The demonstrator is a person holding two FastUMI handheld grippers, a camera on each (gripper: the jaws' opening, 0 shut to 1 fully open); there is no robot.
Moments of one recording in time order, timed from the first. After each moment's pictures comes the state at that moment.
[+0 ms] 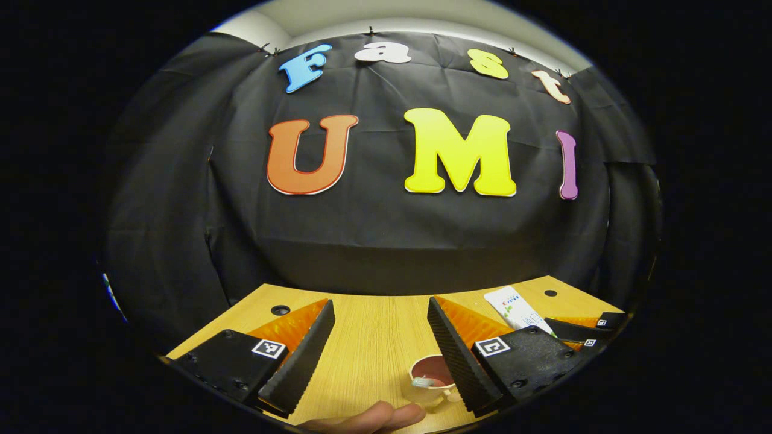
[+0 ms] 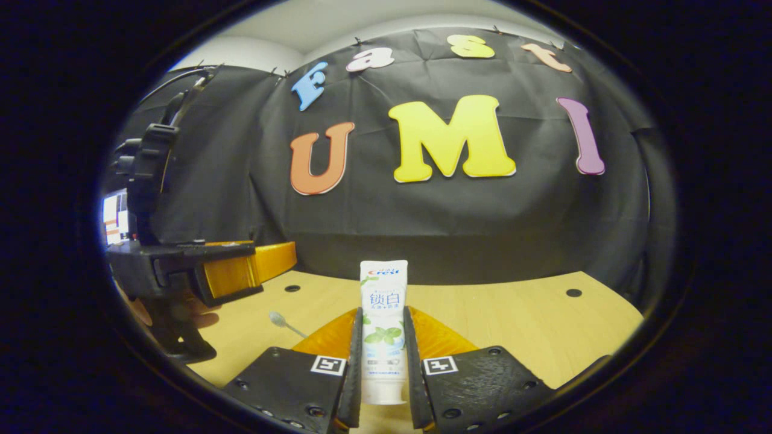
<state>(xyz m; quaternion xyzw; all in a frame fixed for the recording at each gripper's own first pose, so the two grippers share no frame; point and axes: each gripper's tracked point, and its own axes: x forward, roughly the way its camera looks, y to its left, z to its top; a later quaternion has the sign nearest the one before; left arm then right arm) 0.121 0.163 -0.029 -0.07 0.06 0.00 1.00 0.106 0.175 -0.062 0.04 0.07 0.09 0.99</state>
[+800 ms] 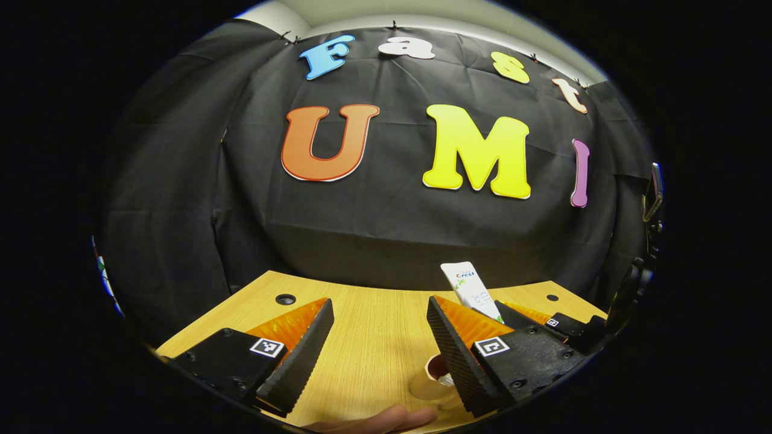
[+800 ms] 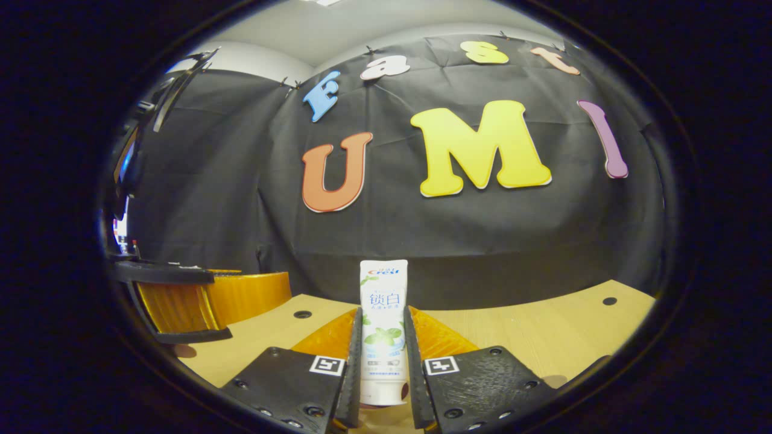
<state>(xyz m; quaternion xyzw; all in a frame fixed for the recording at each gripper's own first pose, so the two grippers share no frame) 0.122 0.182 -0.044 -0.09 0.08 0.01 0.99 0.168 0.231 -0.073 0.04 0.03 0.12 0.99</state>
